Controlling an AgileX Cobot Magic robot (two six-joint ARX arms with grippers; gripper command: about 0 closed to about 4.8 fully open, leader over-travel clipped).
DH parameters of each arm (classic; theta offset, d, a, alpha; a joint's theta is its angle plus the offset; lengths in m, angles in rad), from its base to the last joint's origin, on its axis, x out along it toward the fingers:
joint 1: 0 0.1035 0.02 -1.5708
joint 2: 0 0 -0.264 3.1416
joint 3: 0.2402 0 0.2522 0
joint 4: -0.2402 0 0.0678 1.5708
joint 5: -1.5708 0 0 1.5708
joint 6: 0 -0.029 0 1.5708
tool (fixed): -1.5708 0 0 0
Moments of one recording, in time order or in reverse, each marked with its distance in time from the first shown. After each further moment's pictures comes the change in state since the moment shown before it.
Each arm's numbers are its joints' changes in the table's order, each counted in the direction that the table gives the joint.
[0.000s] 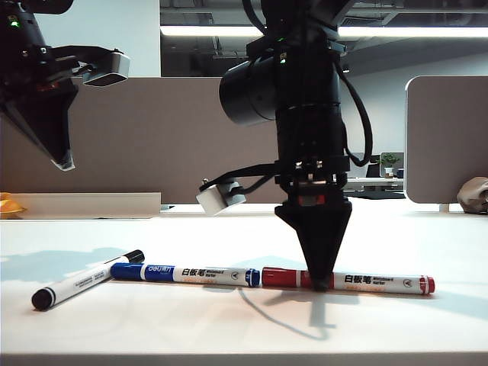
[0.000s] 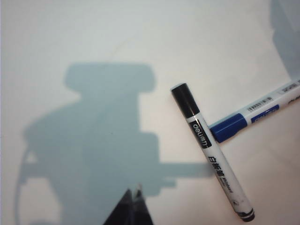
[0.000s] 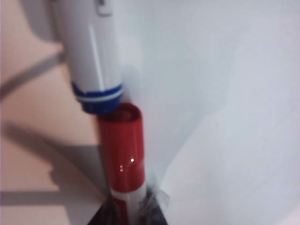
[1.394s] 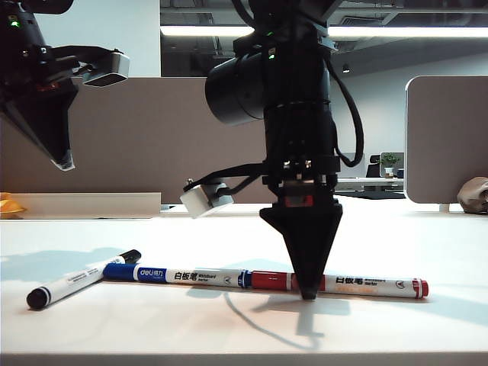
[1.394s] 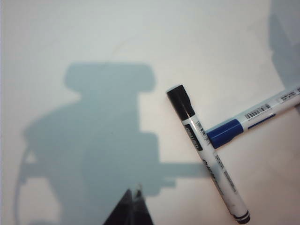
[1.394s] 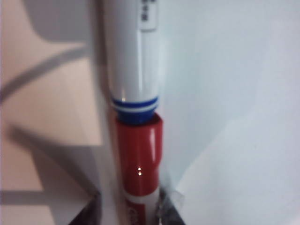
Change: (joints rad) left arm 0.000 0.000 0.000 0.000 0.000 0.003; right arm 0.039 0.001 -0.001 -0.002 -0.012 -0.024
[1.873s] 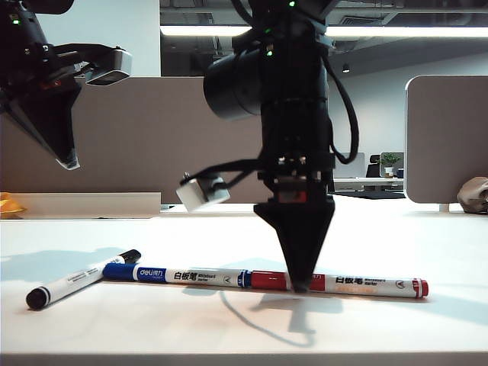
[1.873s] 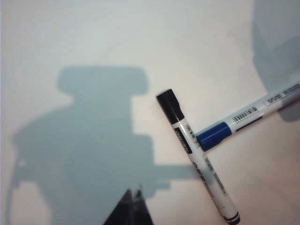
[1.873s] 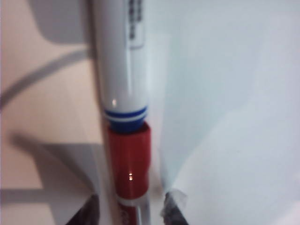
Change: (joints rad) left arm 0.000 0.000 0.000 0.000 0.035 0.000; right arm 0.001 -0.003 0.016 0.005 0.001 -0.005
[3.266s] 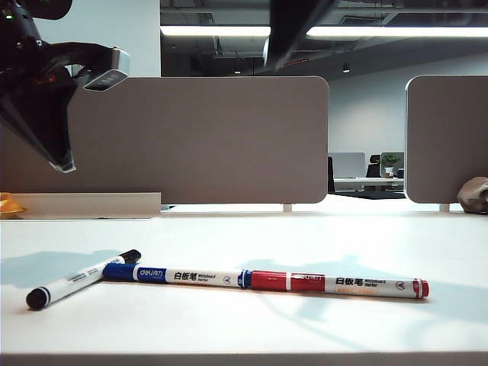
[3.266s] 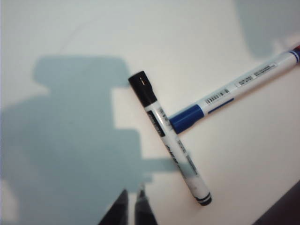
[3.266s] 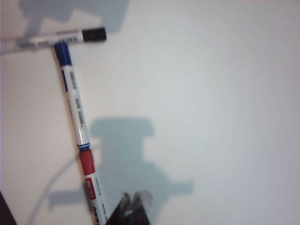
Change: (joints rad) left arm 0.000 0.001 0.000 -0.078 0.062 0.011; right arm 0.000 -0.456 0.104 0.060 0.017 -0.146
